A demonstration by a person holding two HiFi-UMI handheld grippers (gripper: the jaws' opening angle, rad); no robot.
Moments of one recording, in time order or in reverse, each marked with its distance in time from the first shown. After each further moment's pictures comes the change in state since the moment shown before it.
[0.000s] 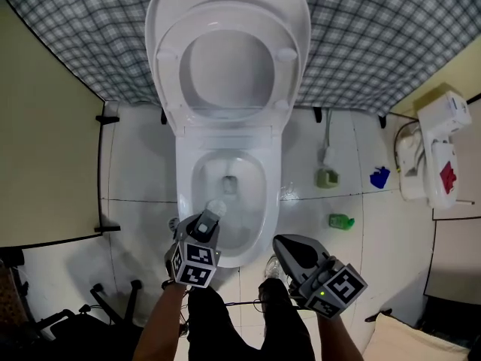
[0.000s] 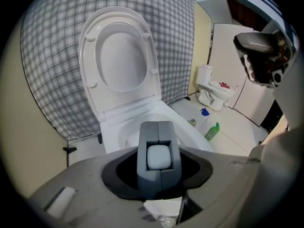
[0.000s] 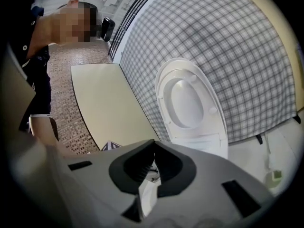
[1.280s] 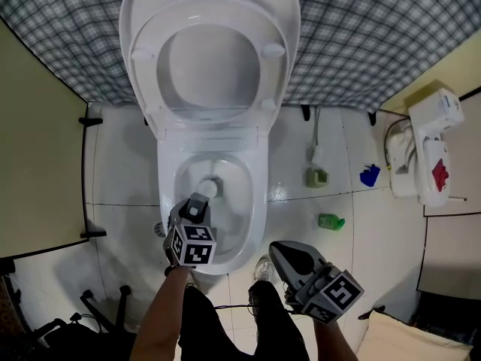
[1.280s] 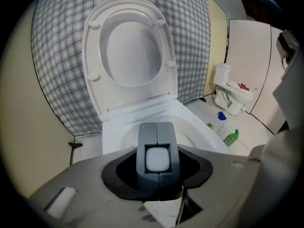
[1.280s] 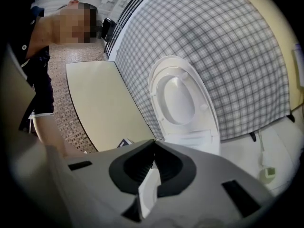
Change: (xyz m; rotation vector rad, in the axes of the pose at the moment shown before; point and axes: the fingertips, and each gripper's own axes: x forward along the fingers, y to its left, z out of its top) left arm 0.073 0.030 0.020 -0.085 0.006 0.134; right arm -0.004 -0.026 -0.011 0.016 0.021 -0.049
